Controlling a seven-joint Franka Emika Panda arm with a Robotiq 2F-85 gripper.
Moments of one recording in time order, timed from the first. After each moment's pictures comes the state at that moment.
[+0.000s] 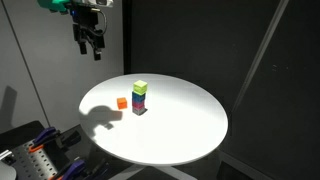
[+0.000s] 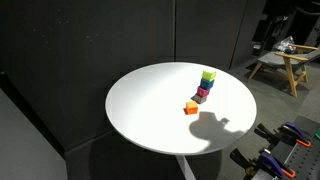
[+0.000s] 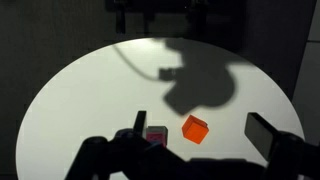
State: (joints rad) arm 0.01 -0.60 0.00 -2.52 0.01 1.90 0.03
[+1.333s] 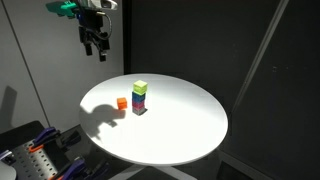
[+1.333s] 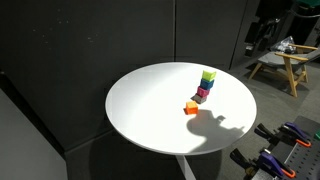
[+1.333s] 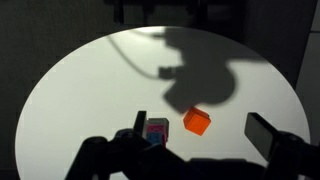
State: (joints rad) arm 0.01 -0.54 0.00 -2.50 0.01 1.97 0.04
